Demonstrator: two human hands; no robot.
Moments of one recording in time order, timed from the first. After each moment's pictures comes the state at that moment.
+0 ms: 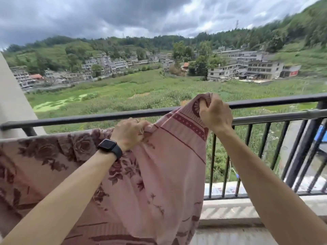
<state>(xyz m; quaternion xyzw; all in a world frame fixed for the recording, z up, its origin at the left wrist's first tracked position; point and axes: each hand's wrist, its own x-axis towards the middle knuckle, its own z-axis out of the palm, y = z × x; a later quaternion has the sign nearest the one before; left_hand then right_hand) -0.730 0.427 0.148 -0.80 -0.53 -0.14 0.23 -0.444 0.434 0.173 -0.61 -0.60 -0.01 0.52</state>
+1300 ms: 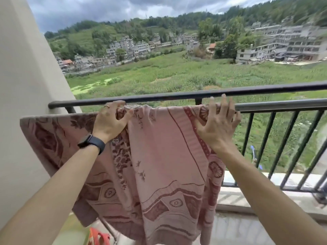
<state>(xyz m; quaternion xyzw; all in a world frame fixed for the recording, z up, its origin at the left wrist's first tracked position) -0.898 0.381 0.138 -0.65 -0.68 -0.32 0.11 -0.565 0.425 0.080 -0.65 -0.64 -0.13 0.39</state>
